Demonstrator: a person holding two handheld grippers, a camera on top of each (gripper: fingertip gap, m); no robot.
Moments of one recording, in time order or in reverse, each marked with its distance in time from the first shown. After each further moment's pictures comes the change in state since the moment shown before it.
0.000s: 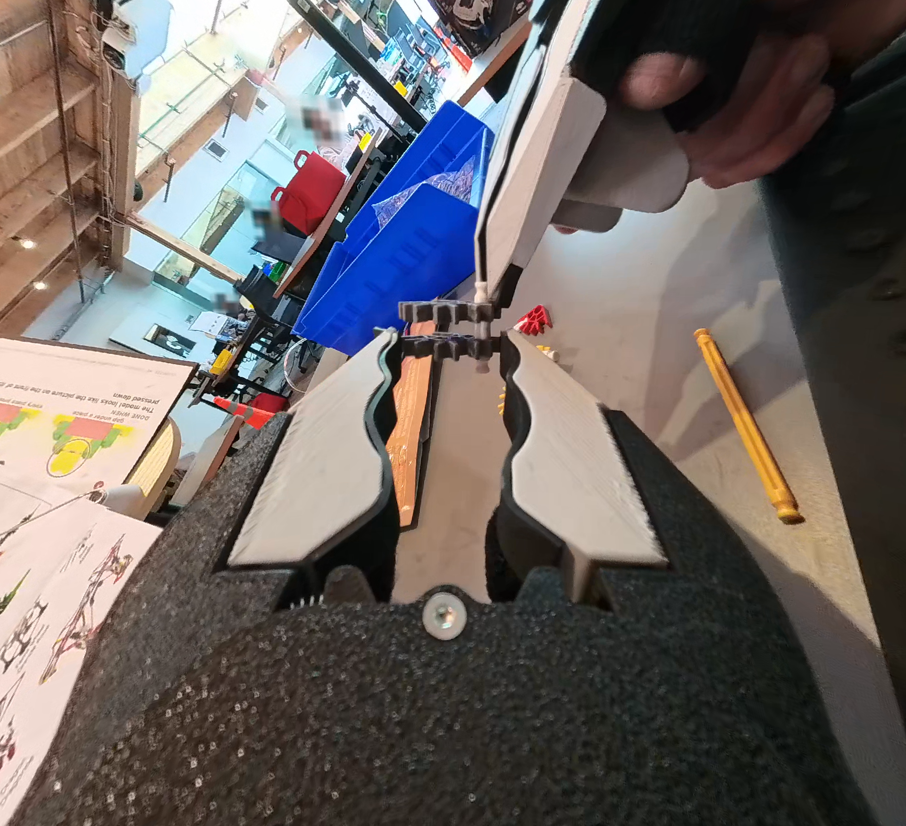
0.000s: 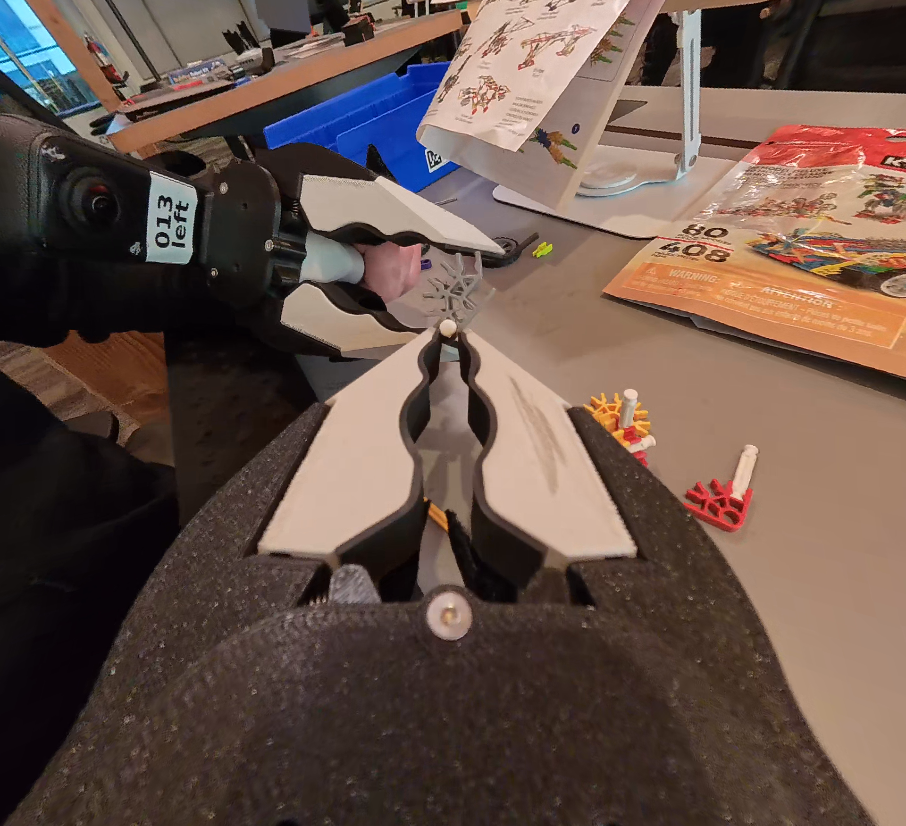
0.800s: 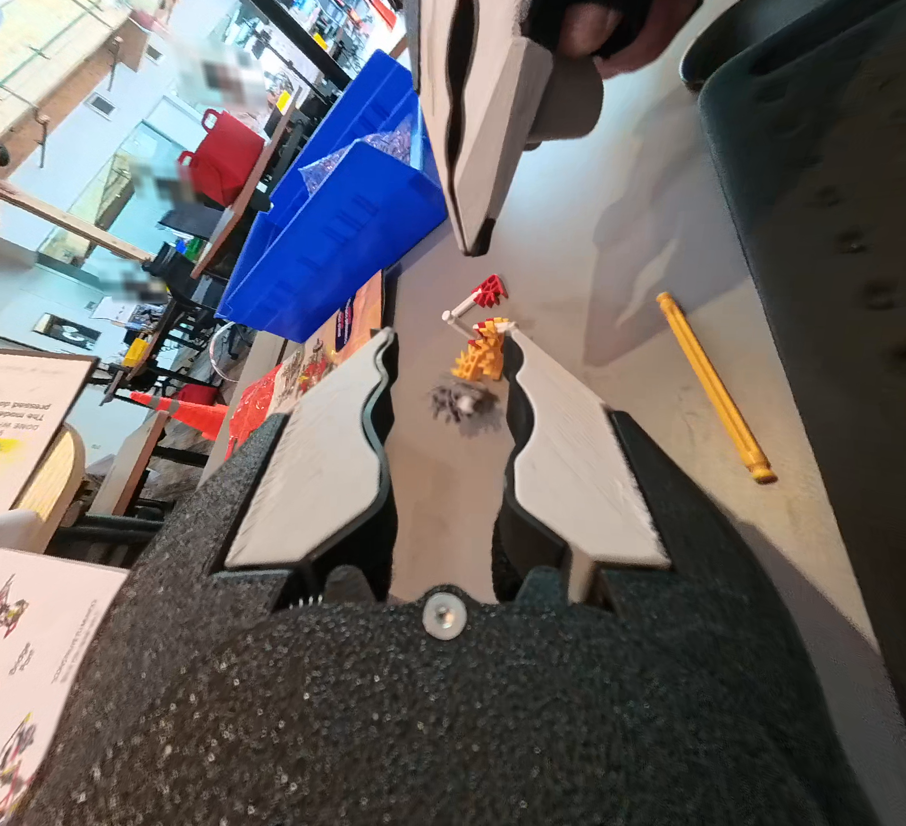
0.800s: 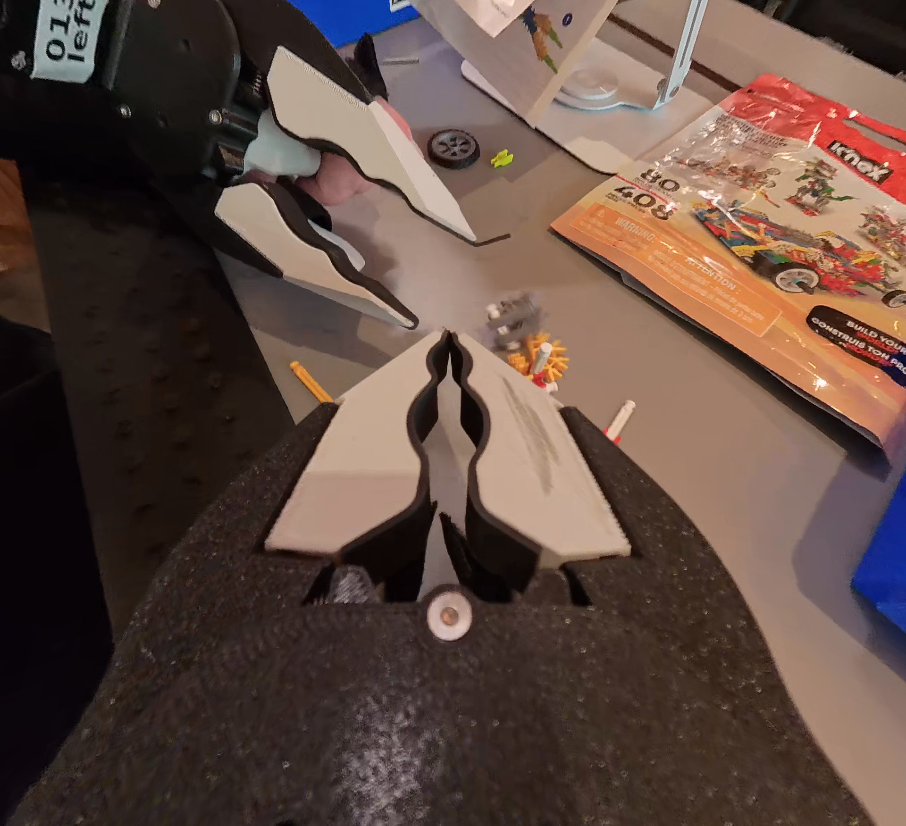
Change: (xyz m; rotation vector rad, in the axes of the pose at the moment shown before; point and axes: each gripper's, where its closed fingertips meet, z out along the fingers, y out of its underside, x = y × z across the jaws) left arm 0.017 0.018 0.009 -0.064 0.155 -0.030; right arm 0.029 0.017 -0.014 -0.282 0.069 -0.229
